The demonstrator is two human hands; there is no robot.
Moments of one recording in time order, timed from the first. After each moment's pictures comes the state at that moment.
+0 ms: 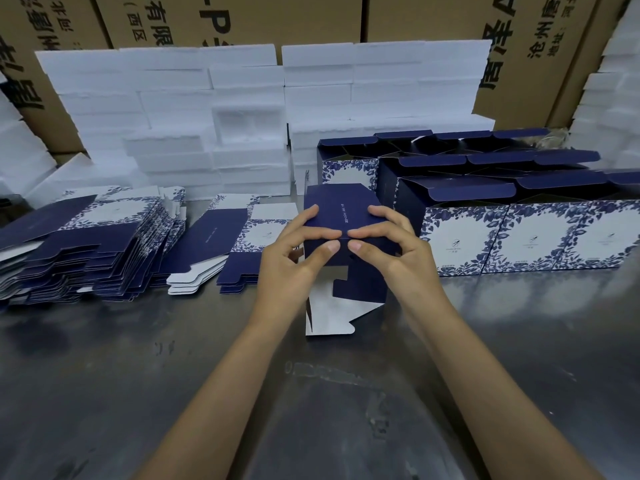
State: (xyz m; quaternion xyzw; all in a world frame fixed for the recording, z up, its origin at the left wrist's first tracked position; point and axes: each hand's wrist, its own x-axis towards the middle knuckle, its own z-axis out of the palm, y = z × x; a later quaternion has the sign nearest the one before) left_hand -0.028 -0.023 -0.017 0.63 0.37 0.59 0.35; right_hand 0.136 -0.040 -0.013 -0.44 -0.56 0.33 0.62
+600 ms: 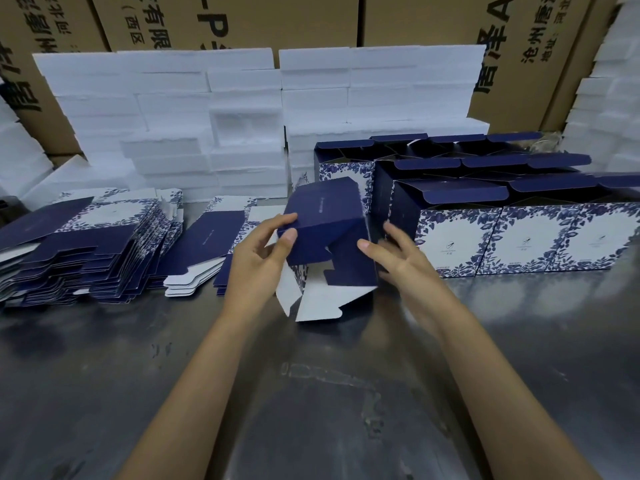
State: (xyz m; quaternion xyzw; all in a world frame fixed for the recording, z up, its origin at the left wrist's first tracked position) left_hand -0.053 -0.009 -0.017 0.57 0.40 0.61 0.38; right_hand 0.160 -0.024 -0.026 -0.50 -0.48 0.48 0.53
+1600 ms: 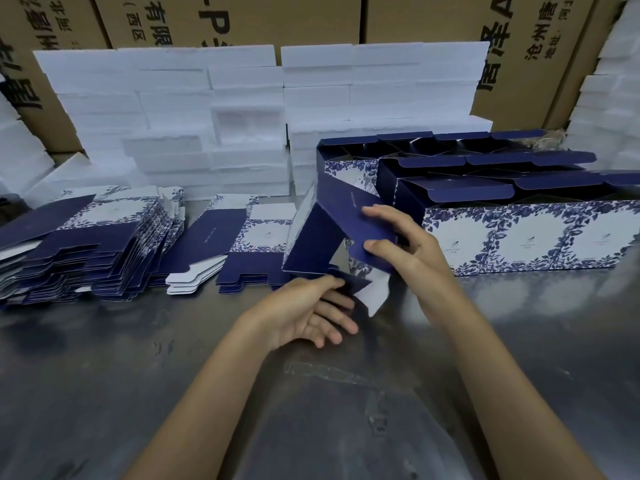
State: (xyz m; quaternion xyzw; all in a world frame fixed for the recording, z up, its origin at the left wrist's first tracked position) left_hand -0.031 -0.021 -0.023 0.53 0.50 0.19 0.65; right_hand 0.156 -0.036 -0.009 -0.43 -0.61 0.35 0.57
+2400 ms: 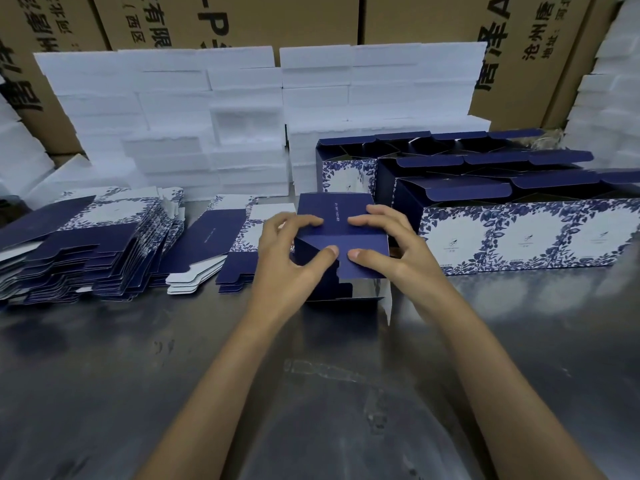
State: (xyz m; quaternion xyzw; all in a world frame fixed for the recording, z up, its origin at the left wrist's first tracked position) left_hand -0.031 -0.031 -0.011 0.67 0.46 0.53 0.25; right_hand 0.152 -0.042 -0.005 -0.46 -0.64 0.34 0.52
